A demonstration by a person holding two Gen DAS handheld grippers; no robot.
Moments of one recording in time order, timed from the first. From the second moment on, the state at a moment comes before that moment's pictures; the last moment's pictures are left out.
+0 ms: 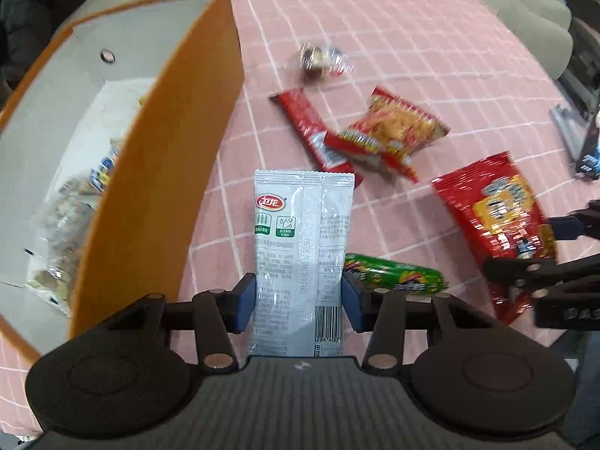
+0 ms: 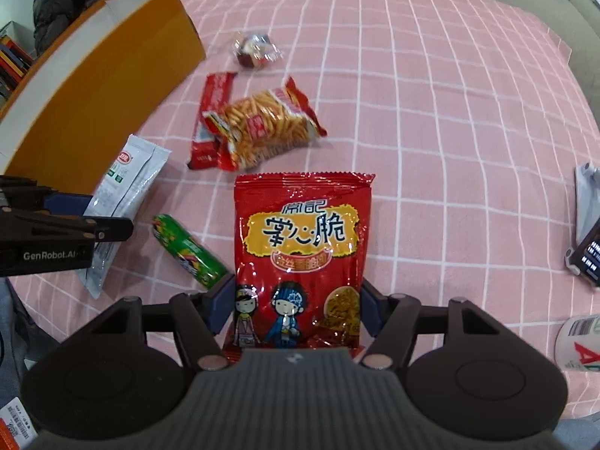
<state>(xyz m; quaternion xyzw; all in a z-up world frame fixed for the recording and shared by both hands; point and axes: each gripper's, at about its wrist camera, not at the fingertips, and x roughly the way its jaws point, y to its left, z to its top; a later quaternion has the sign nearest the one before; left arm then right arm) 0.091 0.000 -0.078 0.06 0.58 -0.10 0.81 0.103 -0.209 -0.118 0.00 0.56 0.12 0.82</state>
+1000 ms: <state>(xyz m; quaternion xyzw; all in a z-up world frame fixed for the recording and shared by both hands) 0.194 0.170 0.030 0.10 0.52 -0.03 0.85 0.194 0.051 0.019 -0.23 0.39 0.33 0.83</state>
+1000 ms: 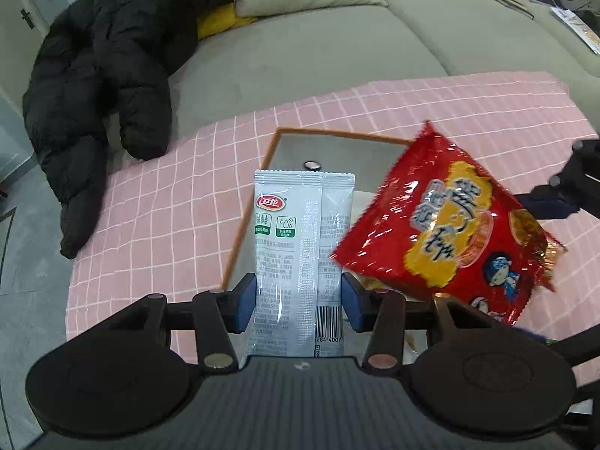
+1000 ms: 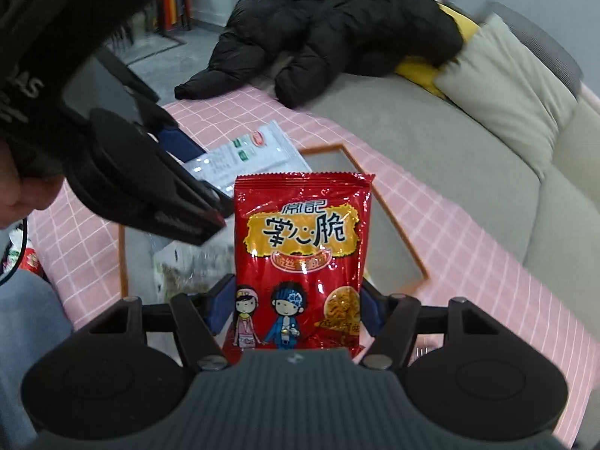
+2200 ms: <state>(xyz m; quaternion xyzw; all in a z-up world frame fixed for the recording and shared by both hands) 0.243 0.180 -0.051 0.09 0.56 -0.04 0.82 0.276 0.096 -0.058 -0.29 0.44 0.34 0.78</state>
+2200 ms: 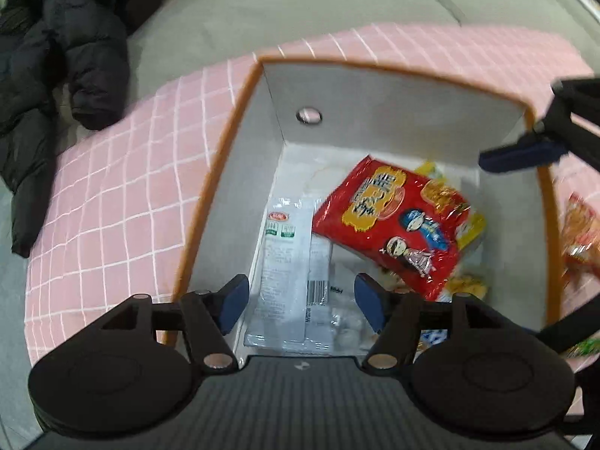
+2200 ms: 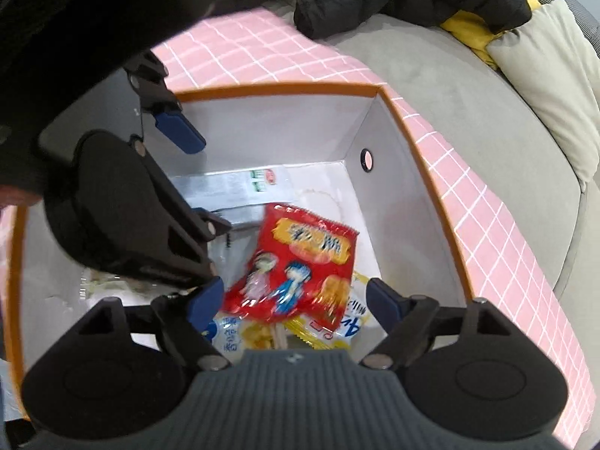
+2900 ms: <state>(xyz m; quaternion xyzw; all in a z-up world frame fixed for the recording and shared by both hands) 0.129 0.075 0.042 0.03 0.46 -0.04 0.88 0.158 -0.052 -0.001 -0.10 0.42 0.20 0.88</state>
